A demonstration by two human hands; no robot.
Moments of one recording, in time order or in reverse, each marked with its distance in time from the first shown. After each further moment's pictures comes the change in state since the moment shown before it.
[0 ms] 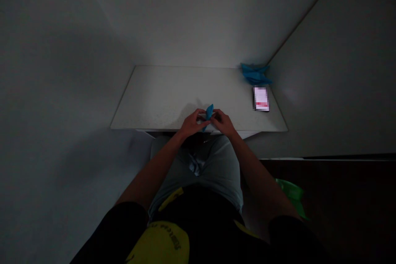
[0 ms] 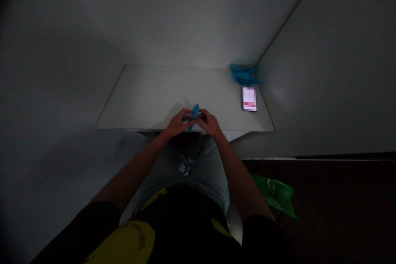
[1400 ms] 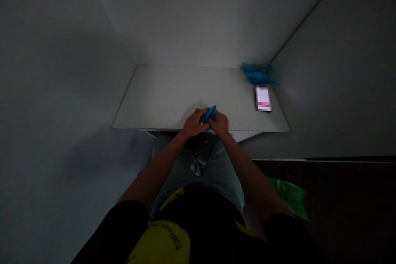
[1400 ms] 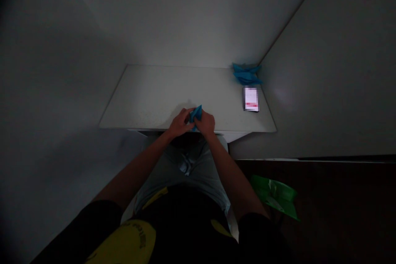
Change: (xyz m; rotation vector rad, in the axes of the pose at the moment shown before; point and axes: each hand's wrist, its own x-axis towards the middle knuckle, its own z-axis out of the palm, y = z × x) left_hand 0.001 0.001 0.002 0.206 0.010 0.098; right_hand 0.014 -0.010 0.035 -0.439 0.169 0.131
